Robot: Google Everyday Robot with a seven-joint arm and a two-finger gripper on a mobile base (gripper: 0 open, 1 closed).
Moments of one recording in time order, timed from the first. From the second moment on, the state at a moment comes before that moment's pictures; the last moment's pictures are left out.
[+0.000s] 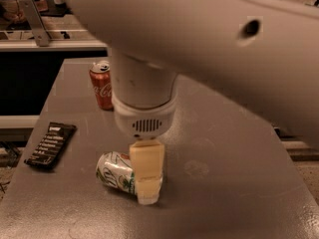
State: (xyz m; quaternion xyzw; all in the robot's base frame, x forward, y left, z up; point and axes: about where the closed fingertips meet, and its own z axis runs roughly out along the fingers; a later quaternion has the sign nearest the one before) arm 0.367 0.026 0.906 -0.75 0.65 -0.01 0.06
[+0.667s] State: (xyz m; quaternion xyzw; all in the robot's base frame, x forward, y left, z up) arm 0.357 0.058 0.873 -0.76 0.65 -0.01 0.03
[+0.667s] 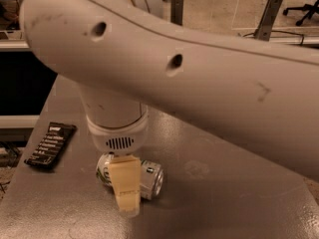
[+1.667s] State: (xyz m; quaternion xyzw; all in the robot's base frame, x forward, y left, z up) arm 0.356 0.076 0.846 -0.75 0.66 0.00 0.00
